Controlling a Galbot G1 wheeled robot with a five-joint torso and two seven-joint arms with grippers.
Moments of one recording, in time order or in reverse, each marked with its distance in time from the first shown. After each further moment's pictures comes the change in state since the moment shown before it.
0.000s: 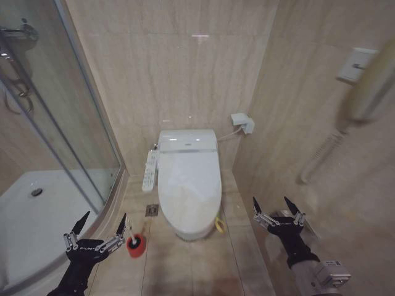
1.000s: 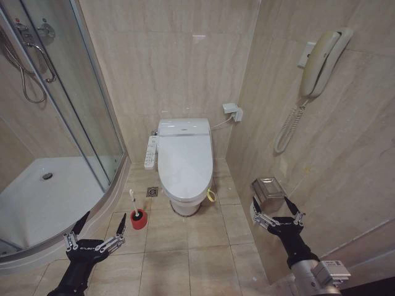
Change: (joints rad) left arm 0.000 0.000 0.000 0.000 0.000 0.000 0.000; right arm 0.000 0.000 0.000 0.000 0.000 0.000 0.000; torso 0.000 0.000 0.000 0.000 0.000
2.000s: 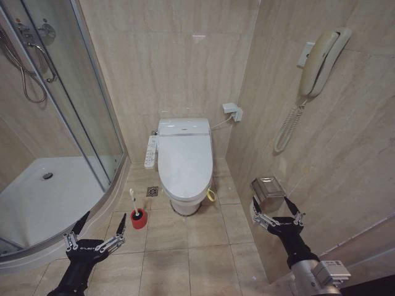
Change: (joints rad) left arm 0.000 0.000 0.000 0.000 0.000 0.000 0.000; right arm 0.000 0.000 0.000 0.000 0.000 0.000 0.000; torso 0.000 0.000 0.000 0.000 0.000
